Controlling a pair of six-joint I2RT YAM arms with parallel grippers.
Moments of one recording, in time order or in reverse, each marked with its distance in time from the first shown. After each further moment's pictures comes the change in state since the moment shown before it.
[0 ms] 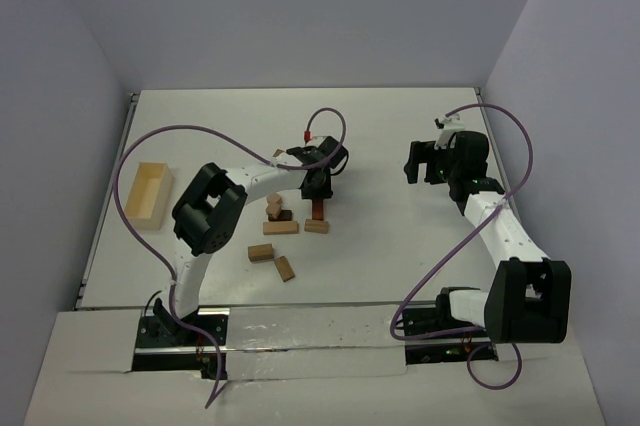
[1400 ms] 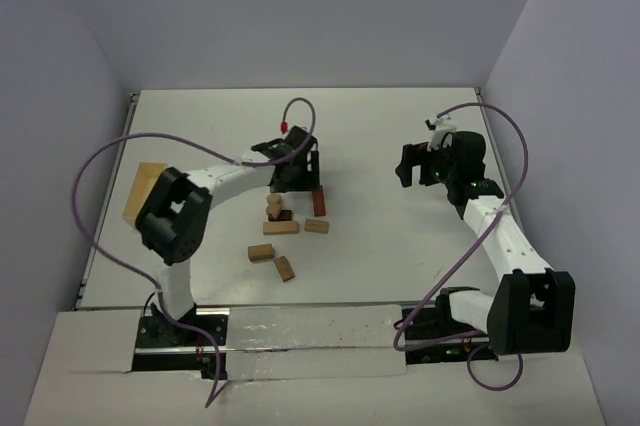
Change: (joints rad) left arm 0.156 -0.269 -0.227 0.115 0.154 0.147; right arm 0.085 -0.059 0.010 -0.034 -0.071 -0.051
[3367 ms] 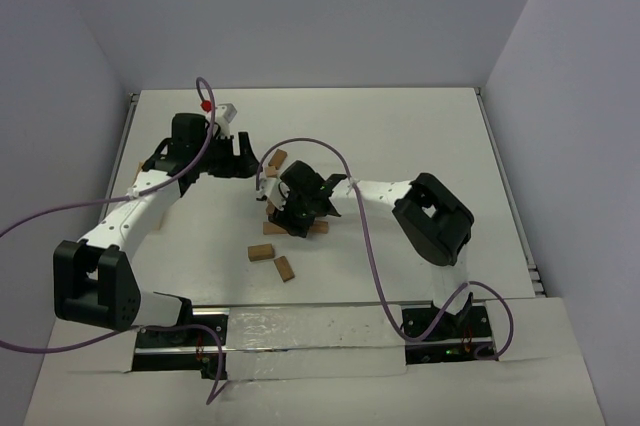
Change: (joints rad) left arm 0.424 -0.490 -0.315 0.125 0.514 0.373; right arm 0.842 0.780 0.464 -0.124 0.096 -0.276
